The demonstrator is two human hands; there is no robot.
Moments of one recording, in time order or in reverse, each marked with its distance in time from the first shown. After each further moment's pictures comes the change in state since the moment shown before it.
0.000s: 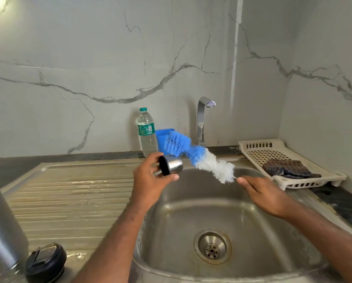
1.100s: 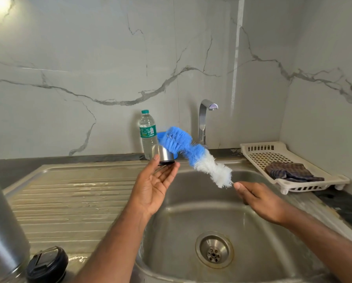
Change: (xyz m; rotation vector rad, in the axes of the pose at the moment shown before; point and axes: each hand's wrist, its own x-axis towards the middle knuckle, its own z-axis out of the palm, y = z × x) left_hand 0.000 0.020 -0.001 -1.137 -0.058 -0.519; right_hand -0.003 -0.018 0.004 0.171 -0.053 -0.046
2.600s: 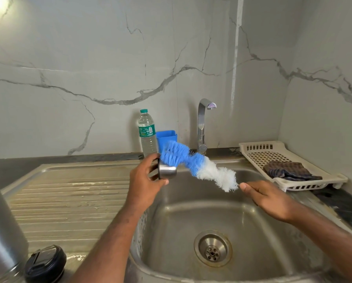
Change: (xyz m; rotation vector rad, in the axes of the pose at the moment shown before) left_hand 0.014 0.000 -0.031 1.162 0.007 0.538; right_hand -0.004 0.013 -0.013 -0.054 -0.014 0.104
